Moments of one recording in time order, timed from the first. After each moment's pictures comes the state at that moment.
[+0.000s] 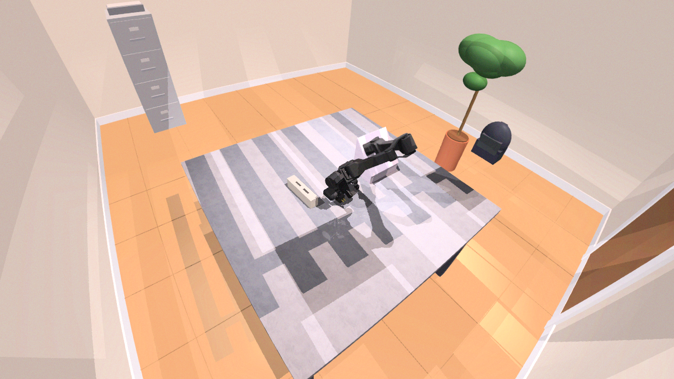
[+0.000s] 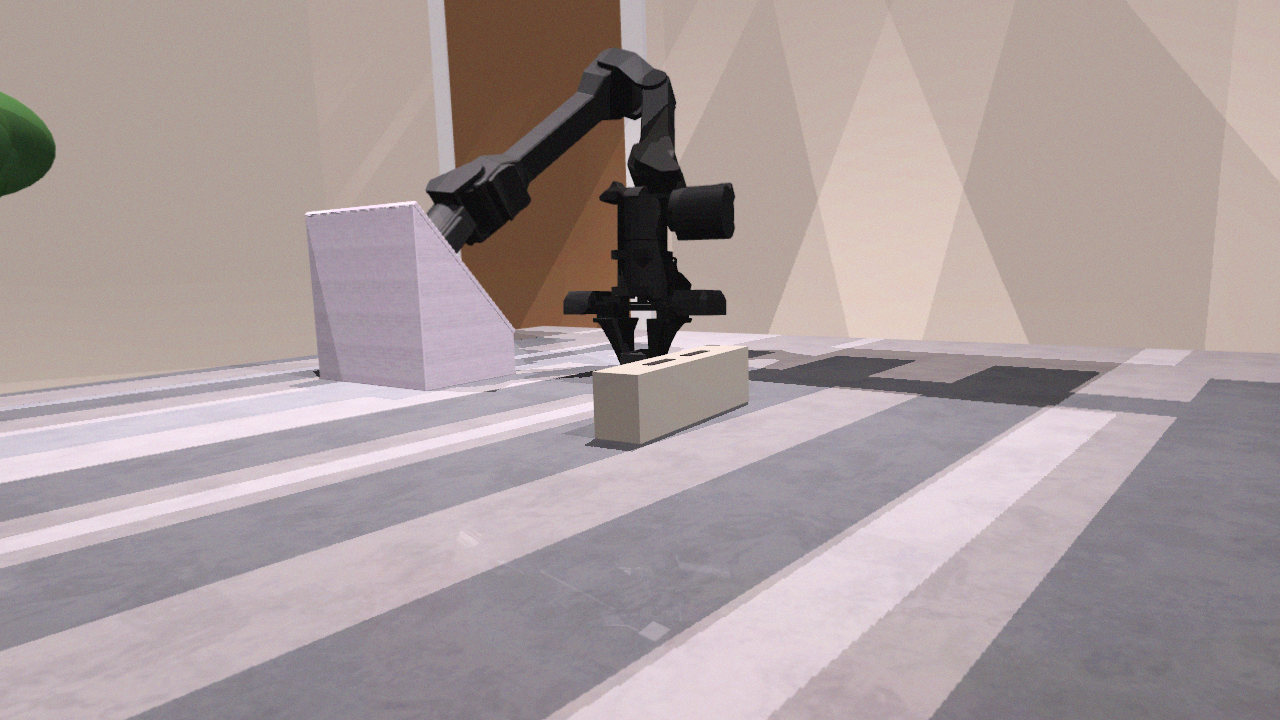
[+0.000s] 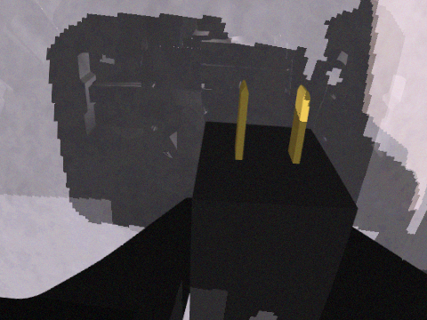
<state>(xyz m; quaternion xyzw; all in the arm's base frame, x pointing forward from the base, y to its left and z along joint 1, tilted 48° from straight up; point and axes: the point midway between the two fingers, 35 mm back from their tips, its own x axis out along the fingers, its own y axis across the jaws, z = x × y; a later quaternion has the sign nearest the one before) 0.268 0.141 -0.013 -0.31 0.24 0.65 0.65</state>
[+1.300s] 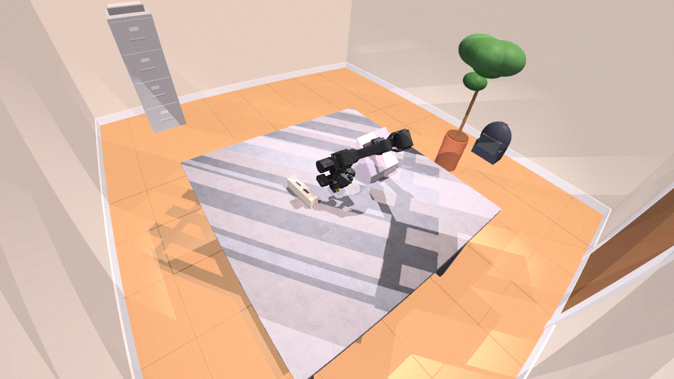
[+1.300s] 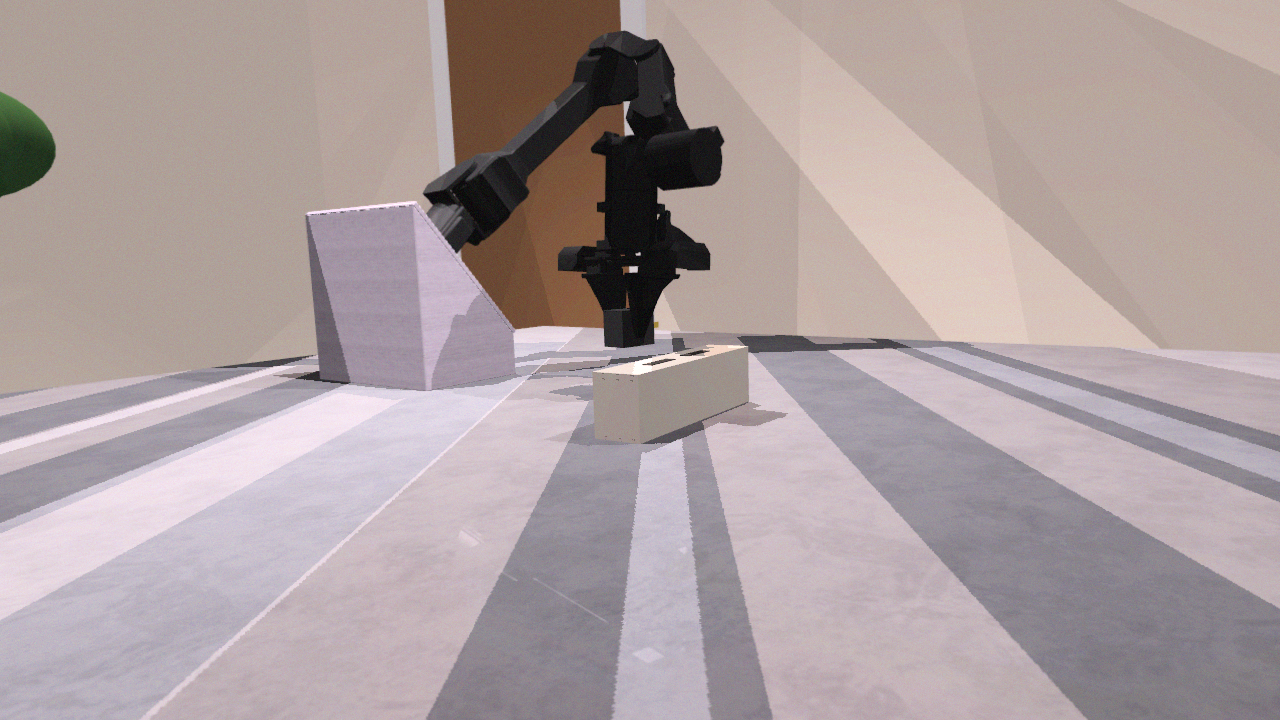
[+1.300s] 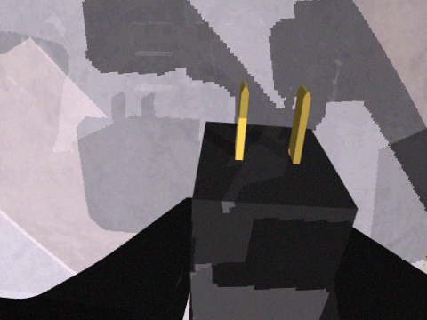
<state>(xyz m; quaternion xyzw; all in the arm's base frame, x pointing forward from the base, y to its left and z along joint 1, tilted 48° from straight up) 0.274 0.080 -0.003 -0.22 0.33 0.62 0.68</state>
